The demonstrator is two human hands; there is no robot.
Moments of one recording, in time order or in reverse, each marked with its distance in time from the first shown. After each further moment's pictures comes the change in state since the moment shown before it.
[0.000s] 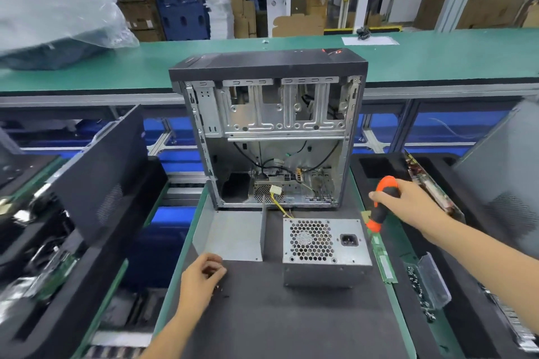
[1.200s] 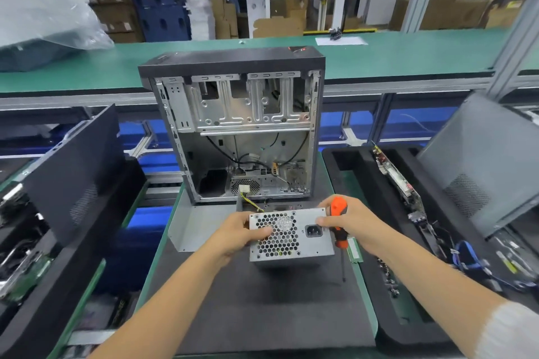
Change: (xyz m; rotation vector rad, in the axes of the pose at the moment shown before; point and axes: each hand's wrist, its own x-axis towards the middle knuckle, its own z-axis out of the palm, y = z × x) left_hand -0.012 0.145 0.051 -0.226 -0.583 -0.063; right_hand -0.049 0.015 0.029 0.370 -0.289 0.096
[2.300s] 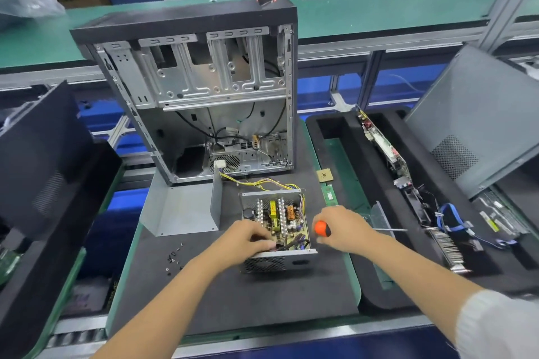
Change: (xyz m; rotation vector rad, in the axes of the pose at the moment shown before) left_hand 0.005 -0.029 0.045 0.698 -0.218 0.220; right_hand 0.007 0.077 -0.006 -1.034 -0.153 -0.176
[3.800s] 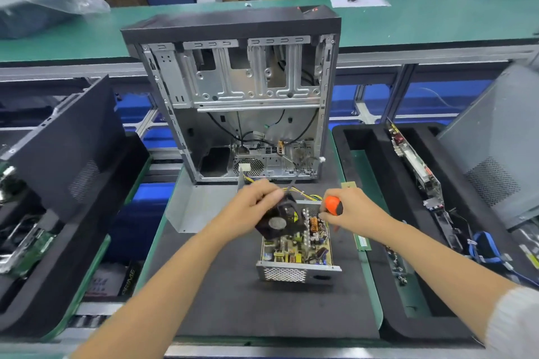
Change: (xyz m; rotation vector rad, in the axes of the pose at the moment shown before) left_hand -0.005 0.023 -0.065 -0.169 0.301 0.158; right_hand 0.025 -0.032 -0.053 0.305 0.121 -0.123
